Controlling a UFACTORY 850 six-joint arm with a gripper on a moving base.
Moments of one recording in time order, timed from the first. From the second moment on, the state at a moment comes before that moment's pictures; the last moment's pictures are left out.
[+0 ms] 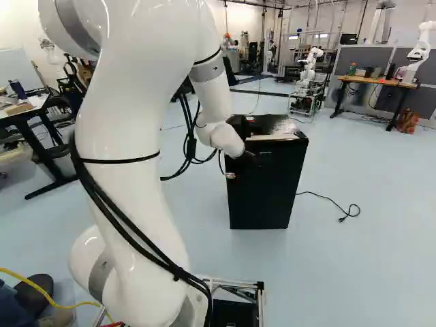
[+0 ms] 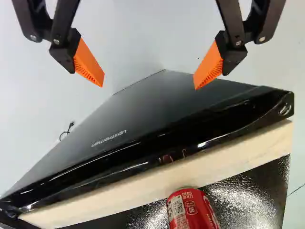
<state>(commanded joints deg) -18.3 -18.9 -42.0 3.3 20.3 0.0</state>
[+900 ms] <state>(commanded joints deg) -15.9 -9.2 -30.4 3.3 41.6 0.0</state>
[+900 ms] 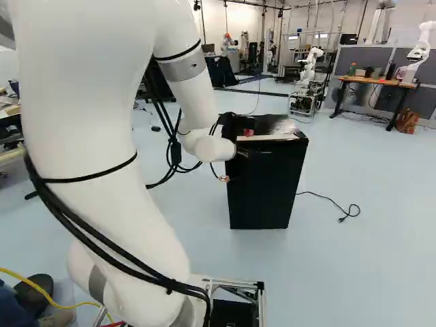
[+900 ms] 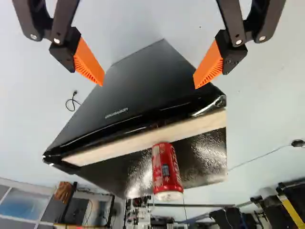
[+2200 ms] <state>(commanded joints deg) -12.9 -25.0 -44.4 3.3 63.1 0.0</state>
